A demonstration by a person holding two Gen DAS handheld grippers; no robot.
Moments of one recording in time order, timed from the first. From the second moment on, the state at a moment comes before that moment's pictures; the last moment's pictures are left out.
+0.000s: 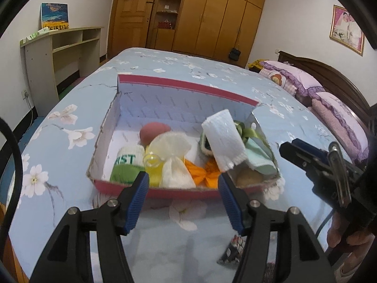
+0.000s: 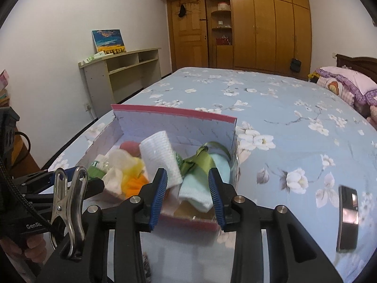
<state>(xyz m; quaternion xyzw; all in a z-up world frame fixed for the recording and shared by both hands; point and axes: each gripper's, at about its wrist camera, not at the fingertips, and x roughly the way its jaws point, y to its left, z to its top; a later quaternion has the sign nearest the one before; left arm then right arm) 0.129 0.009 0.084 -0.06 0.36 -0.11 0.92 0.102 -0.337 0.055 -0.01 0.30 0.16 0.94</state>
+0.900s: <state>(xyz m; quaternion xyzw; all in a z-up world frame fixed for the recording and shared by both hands) 0.071 -0.045 0.040 -0.03 0.43 -0.19 0.88 0.022 -0.368 0.030 0.00 0.35 0.13 0.93</state>
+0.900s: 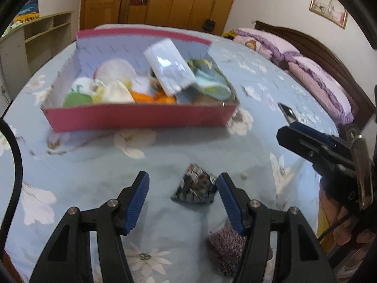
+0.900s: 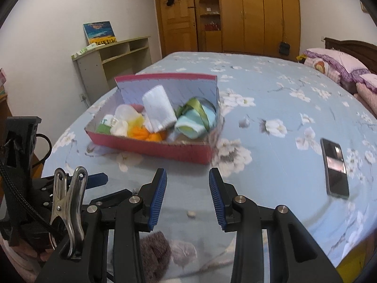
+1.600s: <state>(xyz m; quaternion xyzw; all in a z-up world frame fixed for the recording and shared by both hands) 0.078 -0.079 0.011 0.02 0.45 -0.19 0.87 0.007 -0.395 -0.006 0.04 0.38 0.12 0.92</state>
